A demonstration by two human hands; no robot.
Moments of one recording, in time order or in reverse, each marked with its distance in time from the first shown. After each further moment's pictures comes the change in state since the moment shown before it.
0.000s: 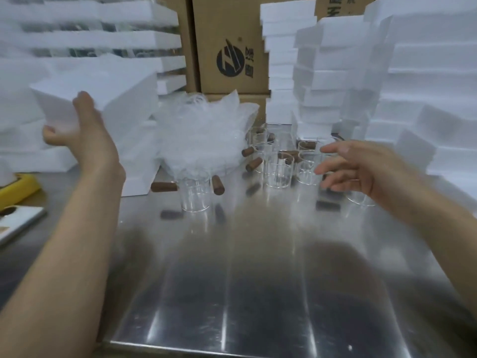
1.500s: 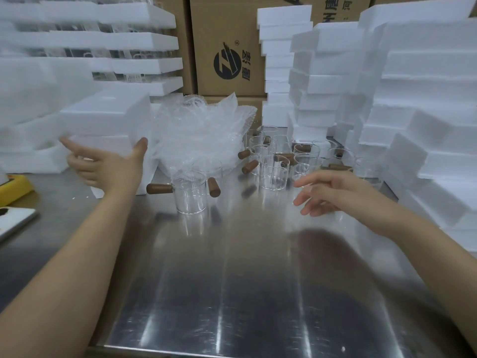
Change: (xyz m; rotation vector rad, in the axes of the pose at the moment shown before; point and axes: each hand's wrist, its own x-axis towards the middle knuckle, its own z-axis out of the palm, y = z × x) left_hand 0.014 -0.063 -0.013 0.783 -0.027 0.350; right_hand -0.007 0.014 0.024 -0.257 -0.121 0.143
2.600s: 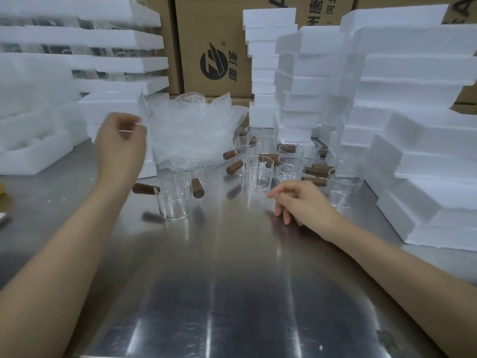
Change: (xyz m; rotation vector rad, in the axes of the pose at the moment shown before) left_hand -0.032 0.050 -0.013 -0.319 -0.343 0.253; right_hand 0.024 0.031 0.028 -0.171 0.174 -0.023
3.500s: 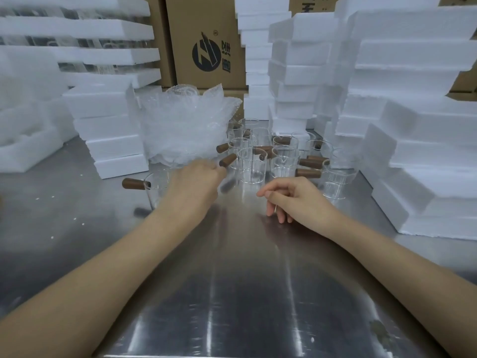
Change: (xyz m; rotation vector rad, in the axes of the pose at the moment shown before) left_hand -0.088 0.034 0.052 0.940 -0.663 0.619; right_hand -0.007 0.002 0.000 0.066 -0.086 -0.073
